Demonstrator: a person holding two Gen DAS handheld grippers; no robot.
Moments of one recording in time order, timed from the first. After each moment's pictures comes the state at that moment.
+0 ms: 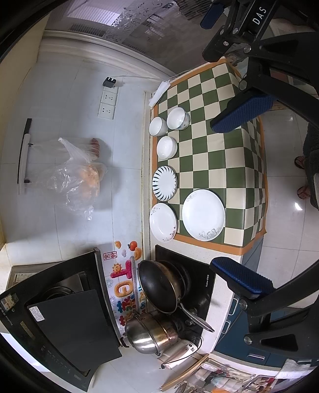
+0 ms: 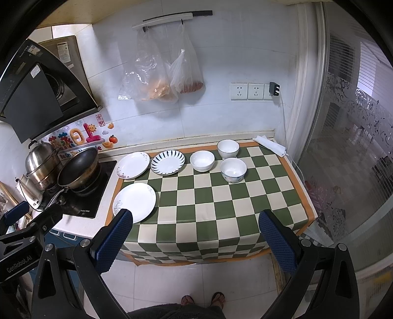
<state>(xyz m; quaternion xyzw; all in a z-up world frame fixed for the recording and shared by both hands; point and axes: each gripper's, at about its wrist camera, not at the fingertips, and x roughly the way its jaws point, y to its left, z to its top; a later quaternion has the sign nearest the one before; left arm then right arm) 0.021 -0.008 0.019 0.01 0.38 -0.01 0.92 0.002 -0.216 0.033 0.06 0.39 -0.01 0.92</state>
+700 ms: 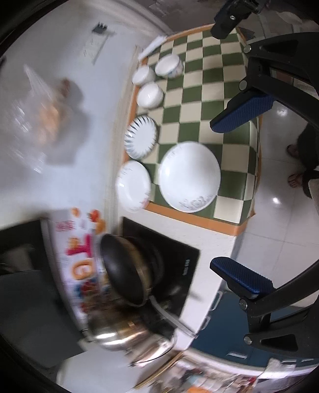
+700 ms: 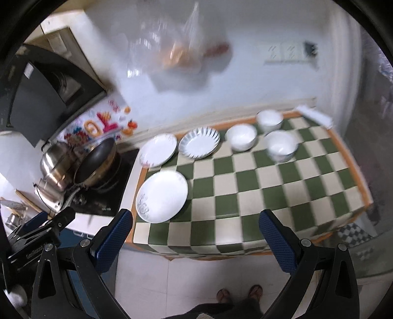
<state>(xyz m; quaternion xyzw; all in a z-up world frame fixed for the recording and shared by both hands) 0.145 0.093 -0.125 -0.02 0.47 0.07 0.88 0.133 -0.167 -0.100 0.13 0.46 0.08 0.88</state>
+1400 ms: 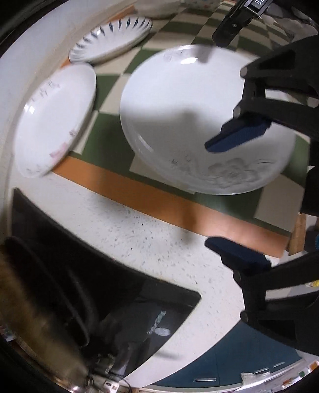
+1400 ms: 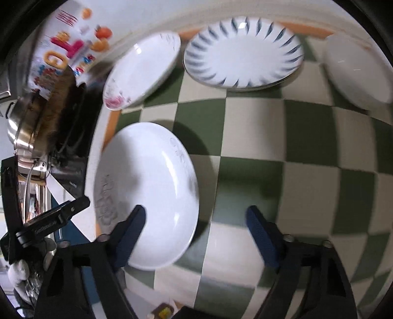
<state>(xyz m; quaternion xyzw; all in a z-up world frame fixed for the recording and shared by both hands) 0.333 0.185 -0.366 -0.11 0.68 0.12 0.71 0.422 -0.060 -0.399 0.11 0.67 0.19 0.71</state>
